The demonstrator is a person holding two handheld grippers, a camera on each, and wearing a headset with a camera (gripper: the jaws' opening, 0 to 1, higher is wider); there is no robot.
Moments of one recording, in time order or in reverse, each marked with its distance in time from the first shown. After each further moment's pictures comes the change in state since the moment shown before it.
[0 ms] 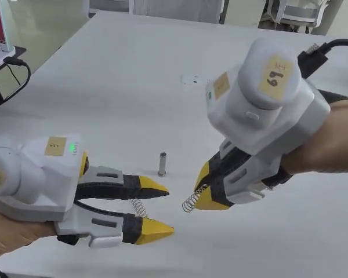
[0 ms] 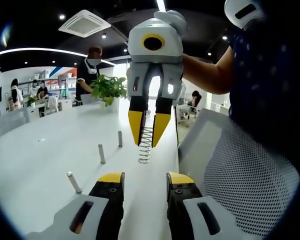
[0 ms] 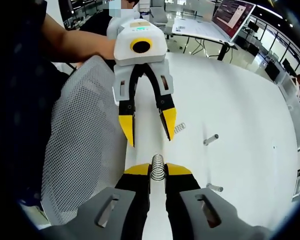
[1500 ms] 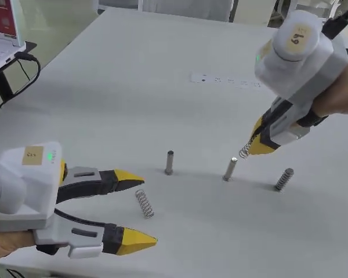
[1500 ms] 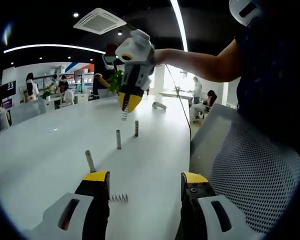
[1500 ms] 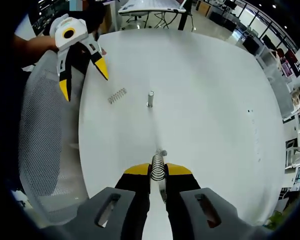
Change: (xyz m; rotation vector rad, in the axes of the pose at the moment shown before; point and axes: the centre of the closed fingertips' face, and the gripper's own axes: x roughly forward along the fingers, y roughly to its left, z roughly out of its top) left arm -0.027 0.015 -0.025 -0.049 0.024 0.139; right arm -0.024 -0.111 -0.071 0.142 0.187 -0.166
